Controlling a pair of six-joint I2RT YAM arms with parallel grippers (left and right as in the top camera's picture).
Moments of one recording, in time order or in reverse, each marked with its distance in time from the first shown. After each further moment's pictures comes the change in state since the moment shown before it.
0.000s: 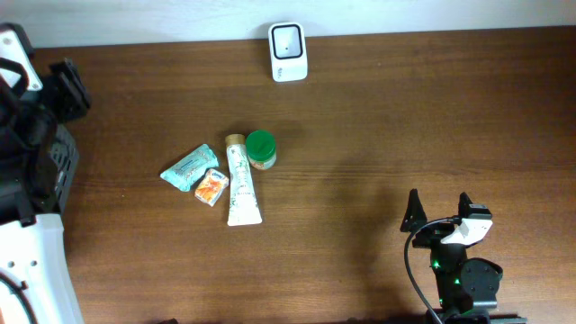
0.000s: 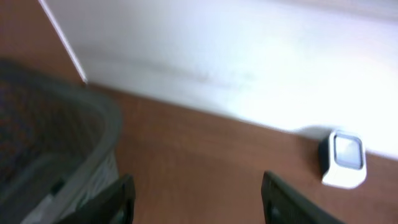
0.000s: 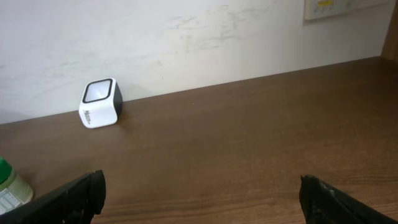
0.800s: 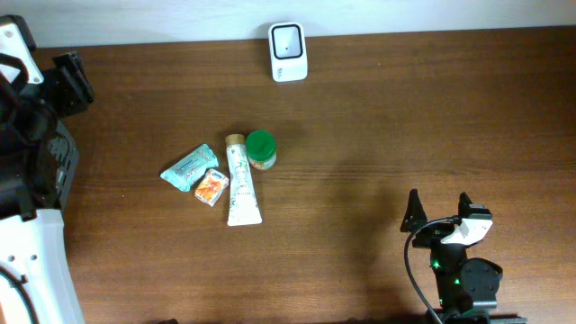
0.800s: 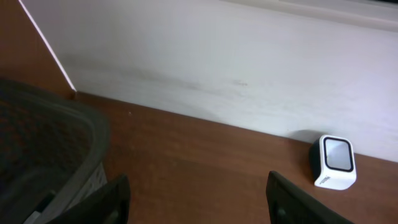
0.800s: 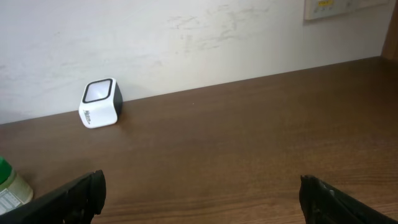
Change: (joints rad) left arm 0.000 0.015 0.000 0.032 0.036 0.012; right arm 0.000 0.000 0.000 0.000 0.000 0.000
